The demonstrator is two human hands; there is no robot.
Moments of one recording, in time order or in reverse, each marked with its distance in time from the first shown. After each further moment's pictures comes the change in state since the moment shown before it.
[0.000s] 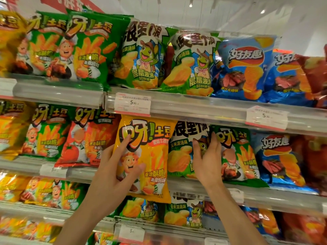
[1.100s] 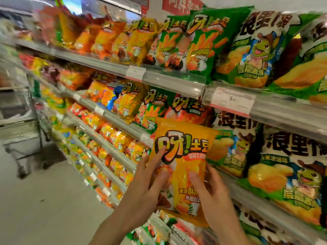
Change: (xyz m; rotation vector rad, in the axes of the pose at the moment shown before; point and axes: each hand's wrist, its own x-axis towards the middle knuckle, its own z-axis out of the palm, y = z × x) left_hand -0.094 0.013 -0.045 0.047 0.250 -0.371; right_hand -0.131 -0.100 0.039 0.620 -0.905 0.183
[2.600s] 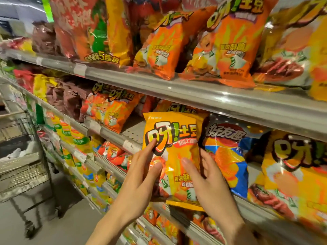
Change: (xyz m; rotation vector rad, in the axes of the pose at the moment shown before) left_hand 0.376 -0.329 -0.455 -0.084 0.036 0.037; right_hand 0.396 -0.049 0.544 -0.016 0.000 -0.071
